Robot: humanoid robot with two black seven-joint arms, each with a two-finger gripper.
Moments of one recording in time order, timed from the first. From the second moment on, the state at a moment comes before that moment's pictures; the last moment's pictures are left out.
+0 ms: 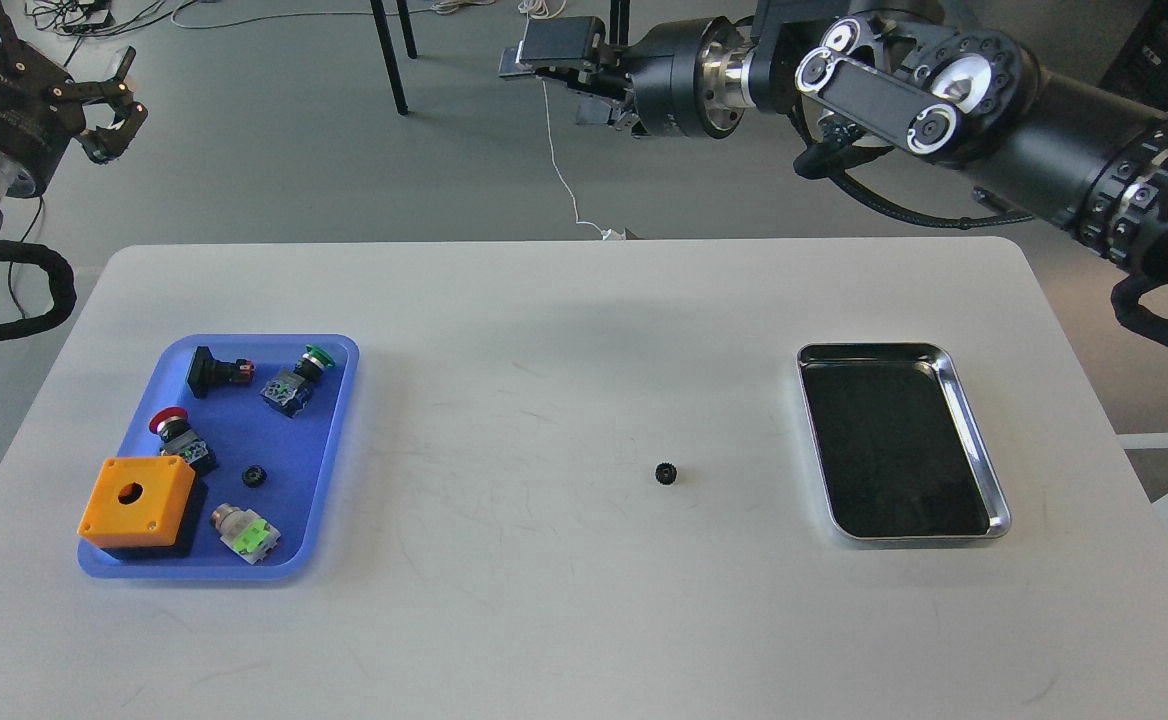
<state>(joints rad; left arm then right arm) -0.90 0.59 -0.68 -0.54 -0.22 -0.48 -0.27 1.67 -0.01 -0.51 0.54 -0.36 0.49 0.32</state>
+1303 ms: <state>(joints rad) -0.80 0.68 -0.74 -0.55 -0.26 -0.49 -0.27 1.57 0.00 -0.93 0.92 -1.04 0.28 0.49</state>
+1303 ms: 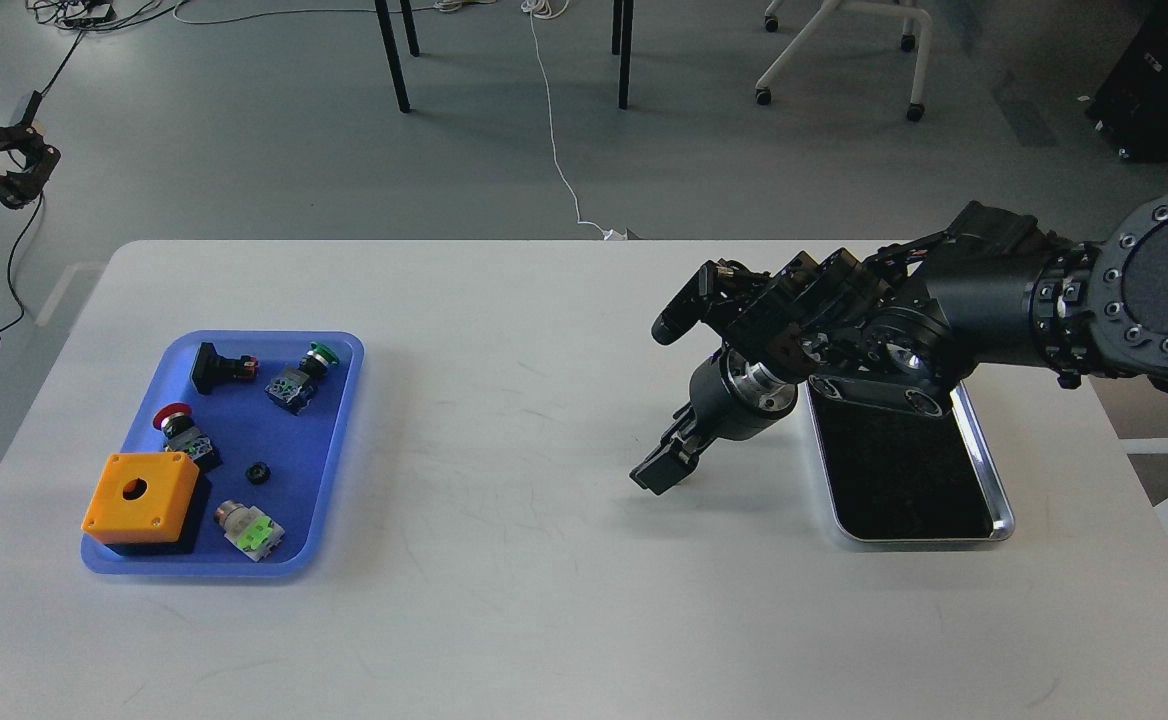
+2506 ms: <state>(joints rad) -0.78 0.66 -0.74 -0.55 -0.26 -0.49 -0.27 1.45 0.00 -0.92 0.87 -1.11 0.16 0.49</state>
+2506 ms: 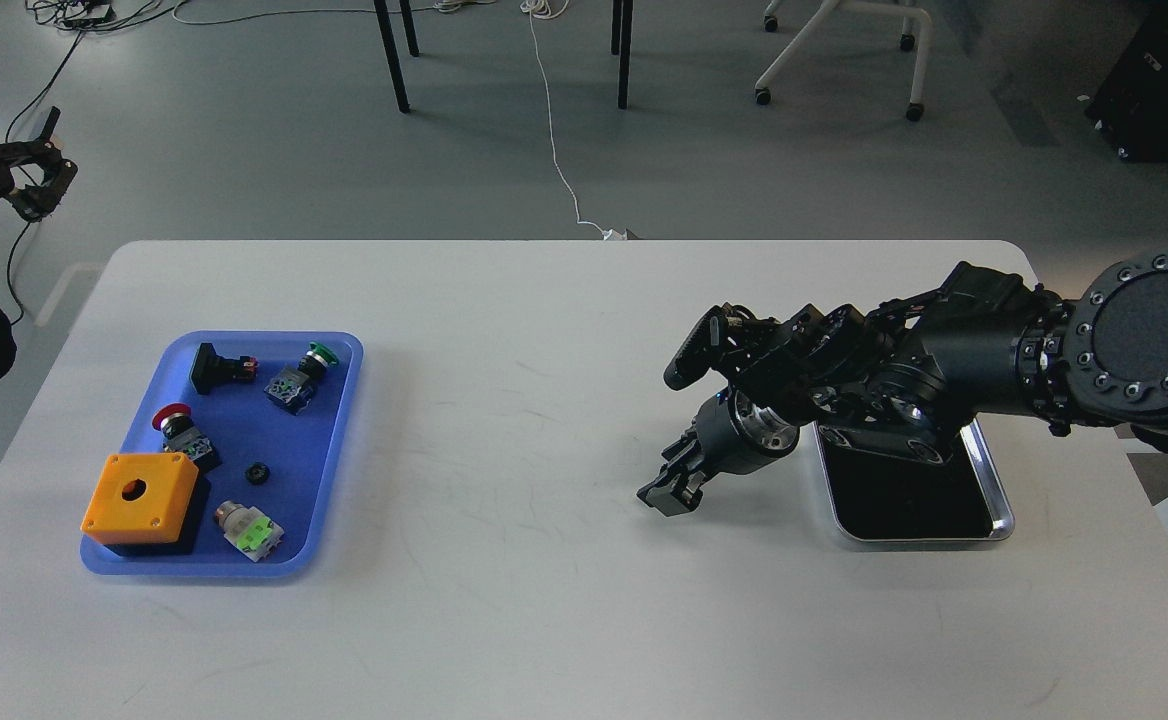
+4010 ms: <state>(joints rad) -0.78 0.69 -0.74 -0.55 -0.26 -0.49 -0.27 1.71 -0.06 -0.94 0.93 -1.17 0.17 0.49</state>
